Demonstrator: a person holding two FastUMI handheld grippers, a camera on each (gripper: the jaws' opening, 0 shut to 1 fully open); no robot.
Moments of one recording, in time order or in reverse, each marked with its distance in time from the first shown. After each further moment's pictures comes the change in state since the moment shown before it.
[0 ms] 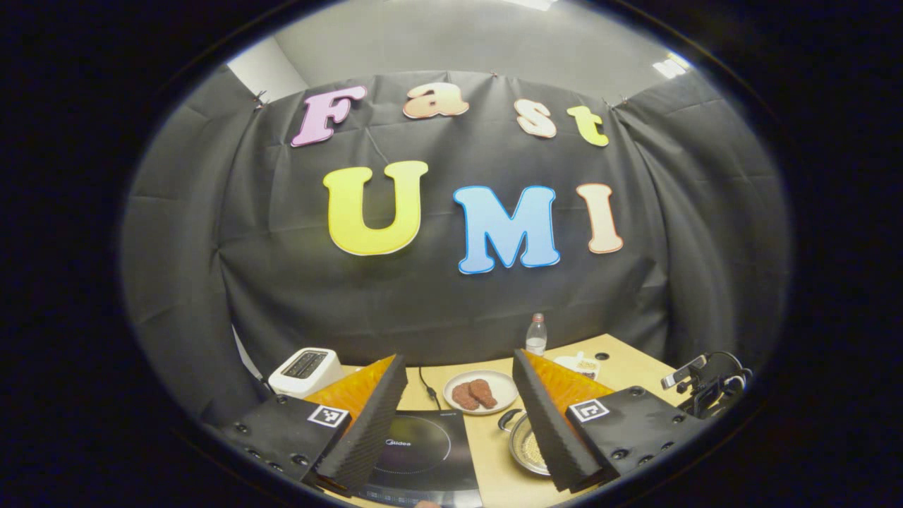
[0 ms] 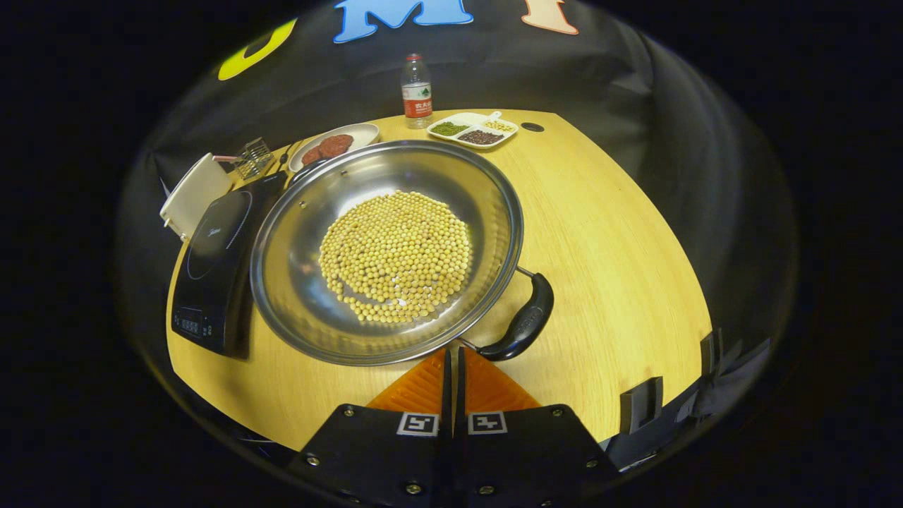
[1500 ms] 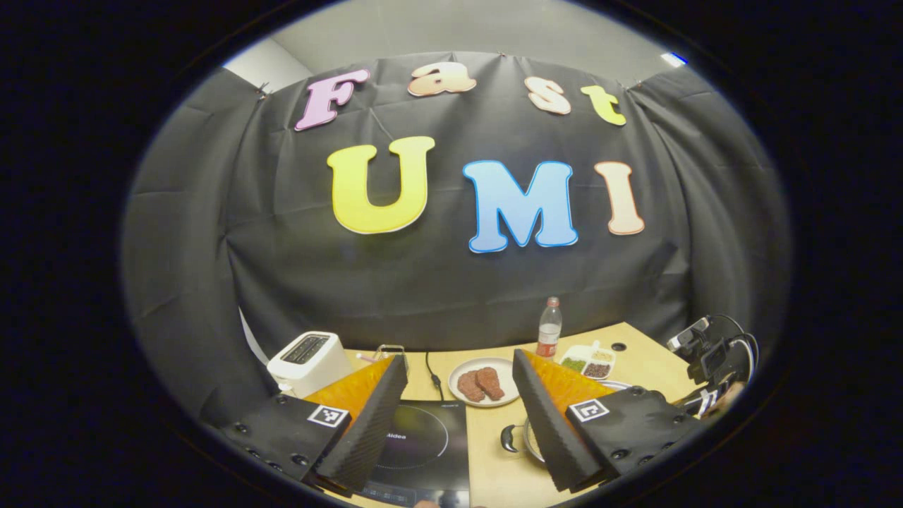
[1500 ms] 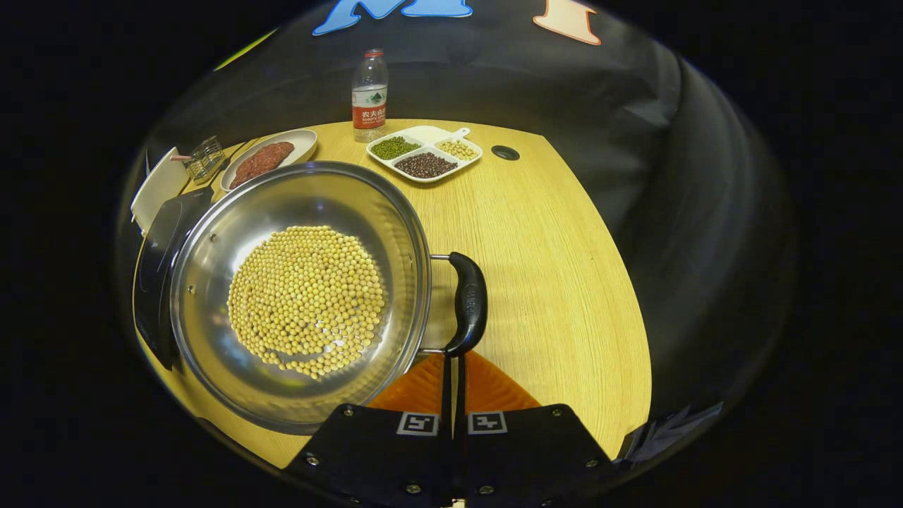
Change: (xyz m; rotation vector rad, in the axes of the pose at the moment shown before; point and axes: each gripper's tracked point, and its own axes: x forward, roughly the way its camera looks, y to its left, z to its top) left arm 0.036 -0.013 -0.032 -0.003 0.090 0.082; right arm 0.069 -0.093 0.107 -0.151 -0.032 -0.104
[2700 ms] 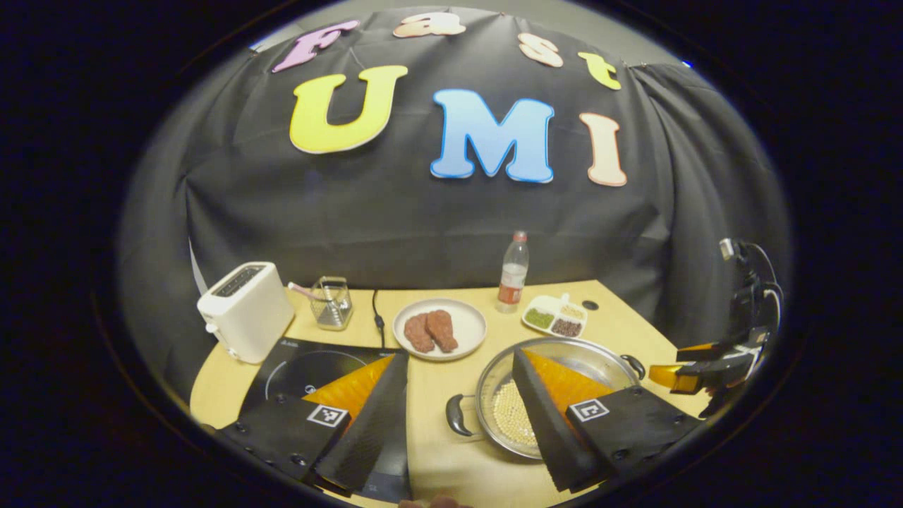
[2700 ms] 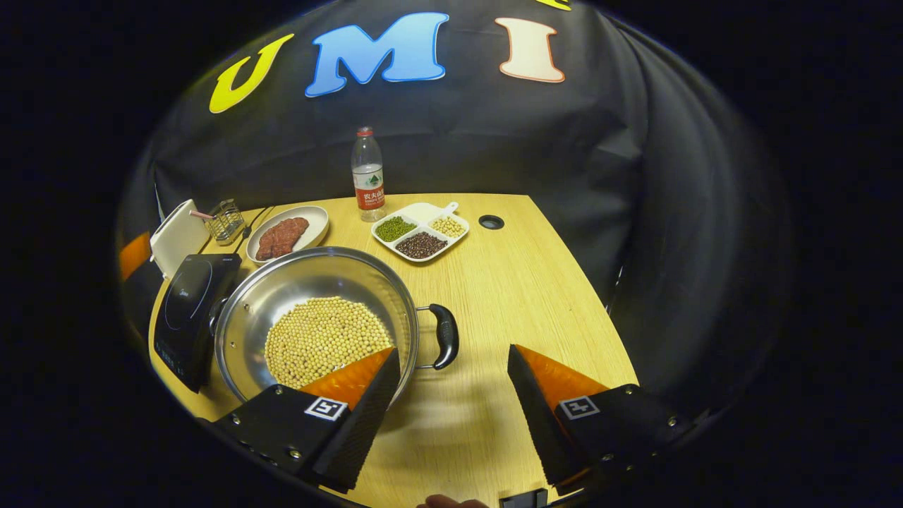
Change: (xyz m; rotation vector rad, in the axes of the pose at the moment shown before) left arm 0.063 -0.077 -0.132 -0.081 0.265 -0.150; right arm -0.048 -0.019 0.045 0.096 -0.275 0.069
